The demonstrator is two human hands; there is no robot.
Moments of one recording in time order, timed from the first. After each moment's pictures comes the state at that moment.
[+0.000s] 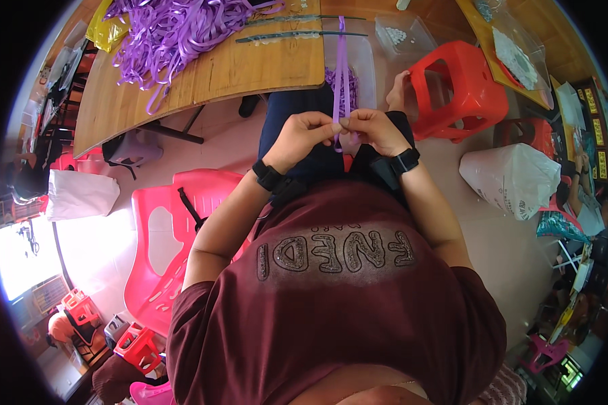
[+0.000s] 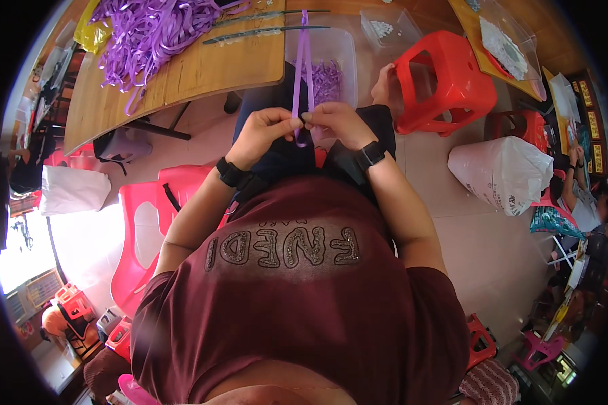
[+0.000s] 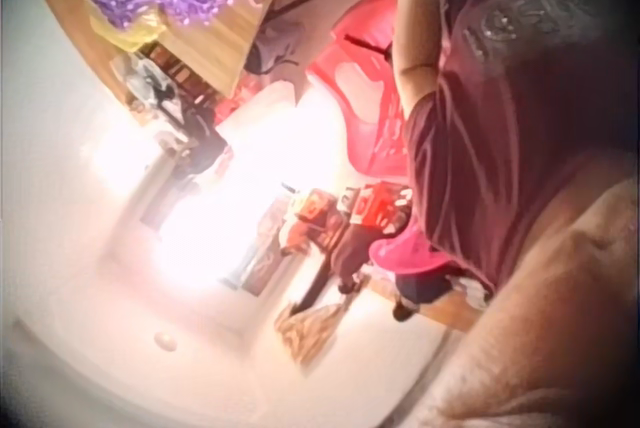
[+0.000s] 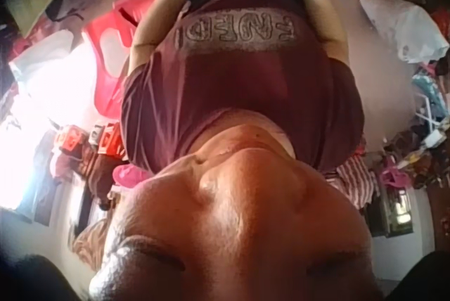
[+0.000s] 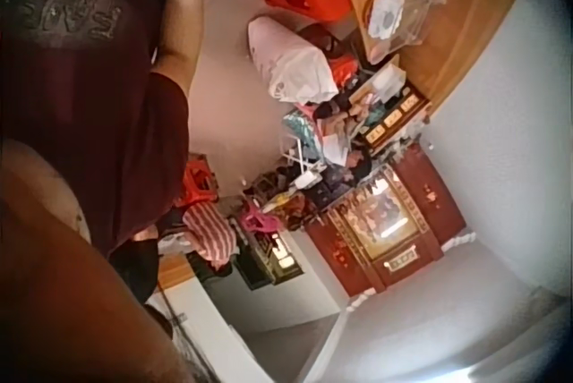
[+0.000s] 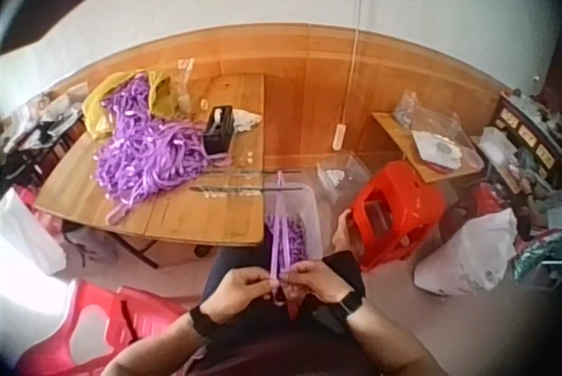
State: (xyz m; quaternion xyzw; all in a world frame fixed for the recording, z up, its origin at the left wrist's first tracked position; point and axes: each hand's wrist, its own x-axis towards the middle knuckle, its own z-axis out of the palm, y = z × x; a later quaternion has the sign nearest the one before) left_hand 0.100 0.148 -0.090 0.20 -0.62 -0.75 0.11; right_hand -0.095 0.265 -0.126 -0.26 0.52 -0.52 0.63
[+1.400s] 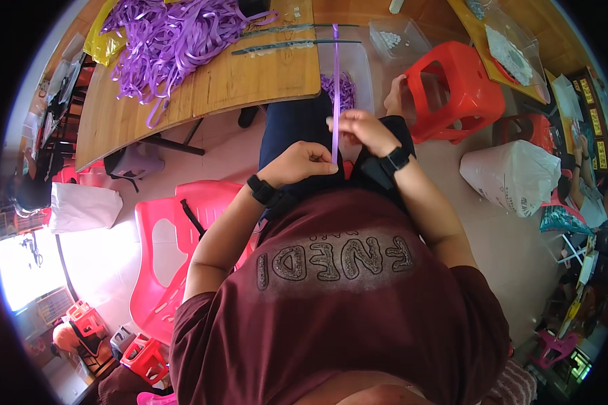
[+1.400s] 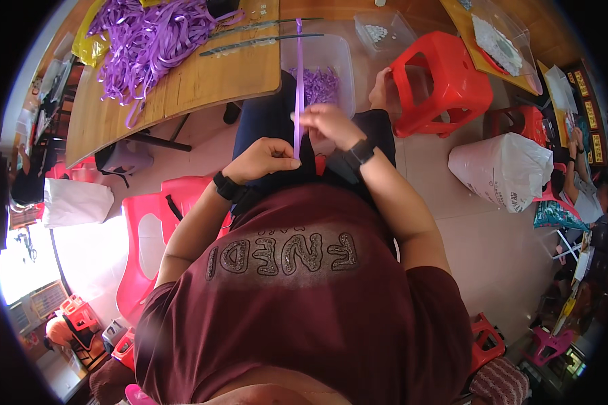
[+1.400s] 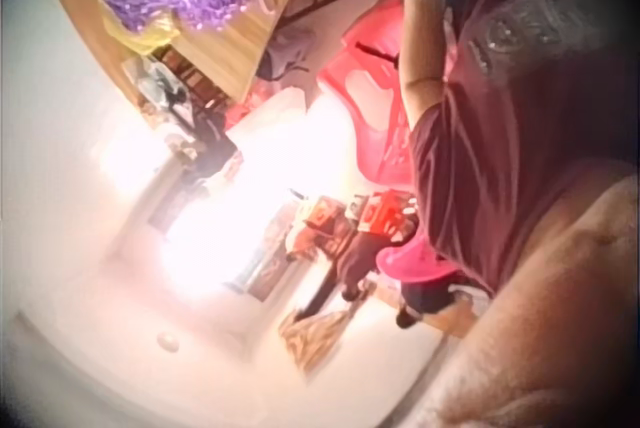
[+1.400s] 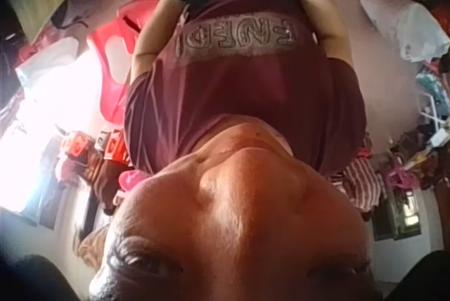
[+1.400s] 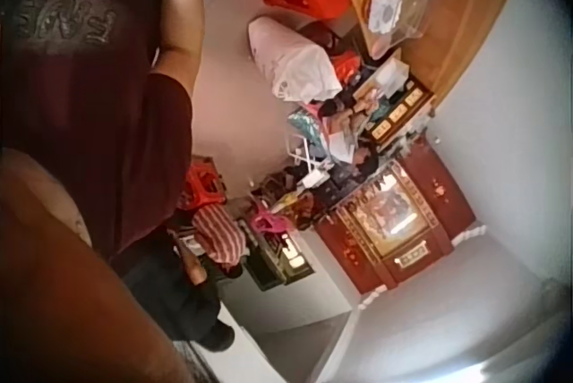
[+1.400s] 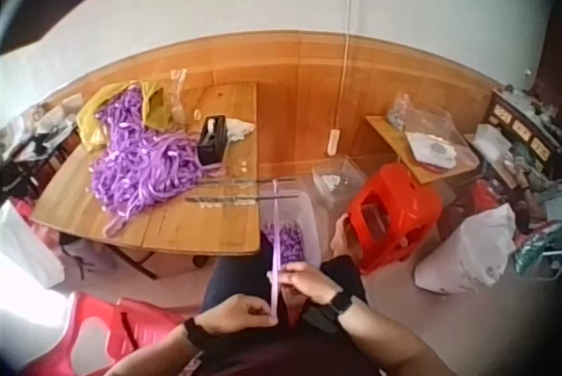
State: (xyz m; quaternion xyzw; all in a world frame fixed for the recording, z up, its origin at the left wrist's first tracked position) left_hand 0.121 0.145 -0.091 0.16 -0.70 -0.69 -0.07; right_hand -0.082 0.240 -0.121 -0.29 0.62 -0.47 0.55
